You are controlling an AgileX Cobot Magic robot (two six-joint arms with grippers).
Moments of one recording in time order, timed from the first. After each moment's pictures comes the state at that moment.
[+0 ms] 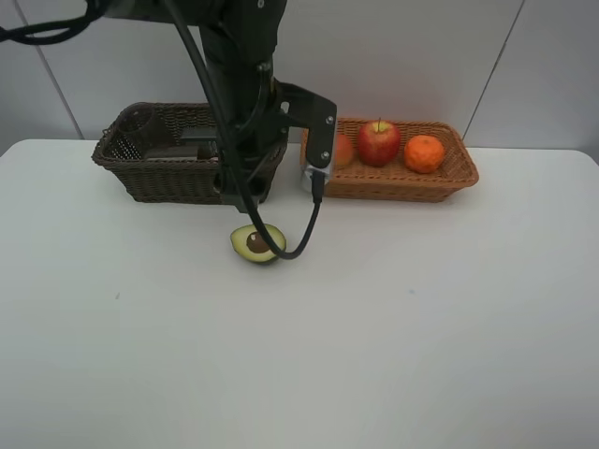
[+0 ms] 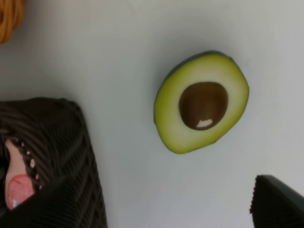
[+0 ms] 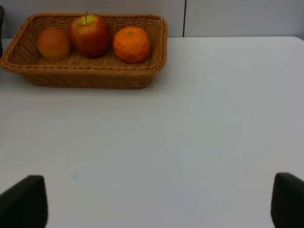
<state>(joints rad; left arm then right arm) -0.72 2.04 -1.61 0.12 1.07 0.89 -0.05 0.00 -0.52 0.04 1.04 -0.10</state>
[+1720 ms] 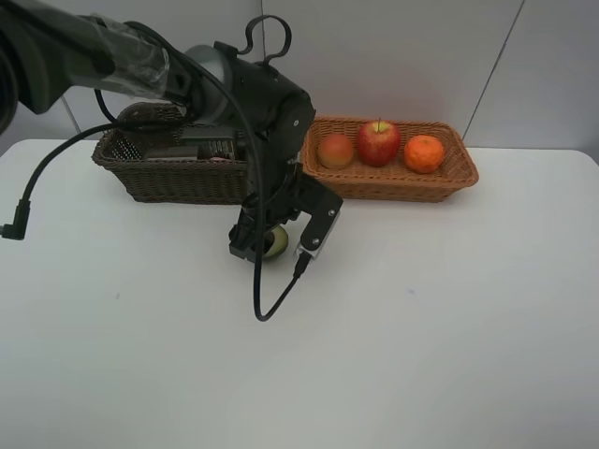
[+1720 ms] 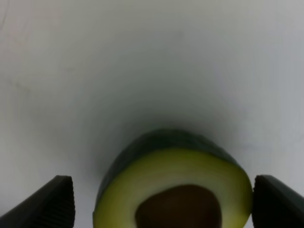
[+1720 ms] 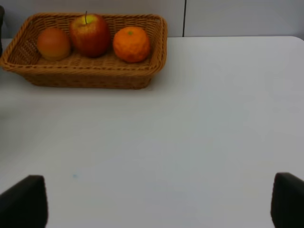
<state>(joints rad) -0.72 2.27 -1.61 0.12 0.94 1.15 -0.05 0.00 -0.52 0.04 1.04 -0.10</state>
